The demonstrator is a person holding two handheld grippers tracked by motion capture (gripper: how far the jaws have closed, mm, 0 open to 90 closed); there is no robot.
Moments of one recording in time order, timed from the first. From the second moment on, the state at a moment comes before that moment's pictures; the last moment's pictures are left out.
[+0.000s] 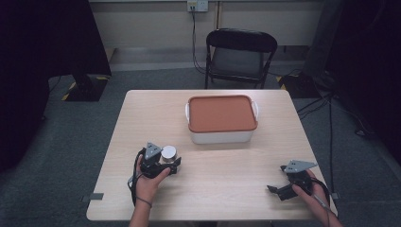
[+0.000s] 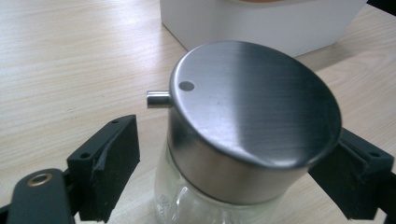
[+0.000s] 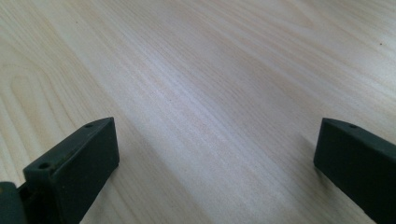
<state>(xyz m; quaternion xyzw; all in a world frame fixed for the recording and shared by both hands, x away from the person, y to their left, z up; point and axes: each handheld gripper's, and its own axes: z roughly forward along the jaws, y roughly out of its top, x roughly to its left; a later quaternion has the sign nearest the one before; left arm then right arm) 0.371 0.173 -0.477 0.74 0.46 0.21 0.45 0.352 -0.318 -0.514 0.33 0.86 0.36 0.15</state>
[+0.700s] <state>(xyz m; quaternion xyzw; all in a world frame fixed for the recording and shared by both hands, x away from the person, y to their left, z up) 0.374 0.166 -0.476 0.72 0.45 0.23 0.47 0.352 -0.318 -0.514 0.33 0.86 0.36 0.15</state>
